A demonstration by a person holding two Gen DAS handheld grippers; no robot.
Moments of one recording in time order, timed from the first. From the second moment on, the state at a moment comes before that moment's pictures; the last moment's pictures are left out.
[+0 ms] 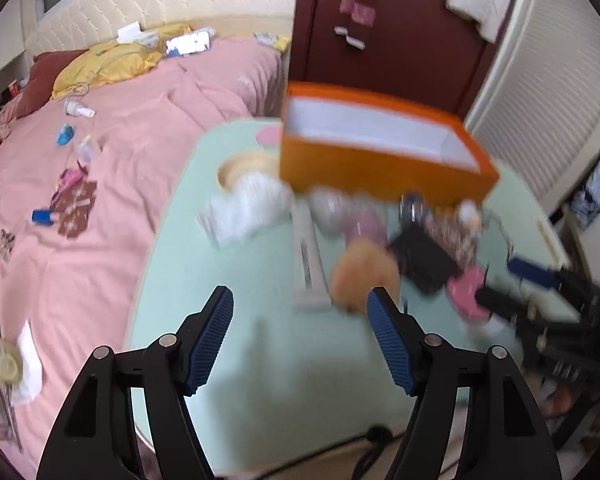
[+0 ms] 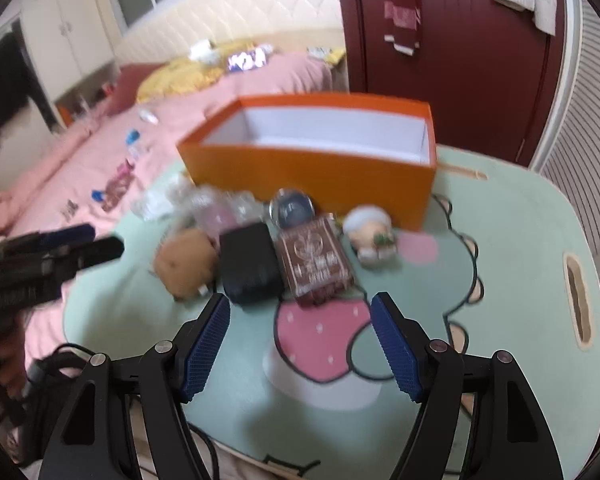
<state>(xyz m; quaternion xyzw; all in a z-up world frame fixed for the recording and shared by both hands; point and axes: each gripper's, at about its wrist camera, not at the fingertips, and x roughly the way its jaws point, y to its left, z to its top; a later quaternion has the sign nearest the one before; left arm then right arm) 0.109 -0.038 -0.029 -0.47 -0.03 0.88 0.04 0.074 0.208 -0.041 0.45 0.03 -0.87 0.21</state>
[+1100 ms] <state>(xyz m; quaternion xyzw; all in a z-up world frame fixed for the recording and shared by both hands) 0.106 -0.027 -0.075 -0.45 -0.01 0.89 0.00 0.058 0.203 -0.076 0.51 0.08 -0.85 0.13</state>
